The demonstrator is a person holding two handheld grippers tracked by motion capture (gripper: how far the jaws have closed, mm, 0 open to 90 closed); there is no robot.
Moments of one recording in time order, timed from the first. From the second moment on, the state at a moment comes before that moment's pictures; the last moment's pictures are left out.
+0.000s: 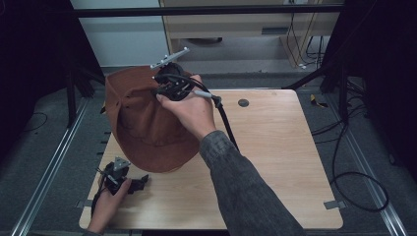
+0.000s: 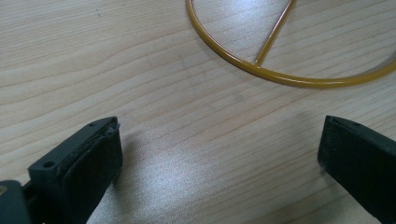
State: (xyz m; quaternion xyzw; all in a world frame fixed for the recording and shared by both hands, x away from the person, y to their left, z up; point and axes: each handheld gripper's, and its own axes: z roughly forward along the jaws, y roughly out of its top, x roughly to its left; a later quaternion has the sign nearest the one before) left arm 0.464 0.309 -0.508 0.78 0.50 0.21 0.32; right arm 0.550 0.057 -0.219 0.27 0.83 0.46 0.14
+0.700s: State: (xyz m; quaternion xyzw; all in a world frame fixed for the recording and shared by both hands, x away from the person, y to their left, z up) left arm 0.464 0.309 -0.508 0.78 0.50 0.22 0.32; right arm 0.554 0.071 -0.233 0.26 0.84 0.45 0.13
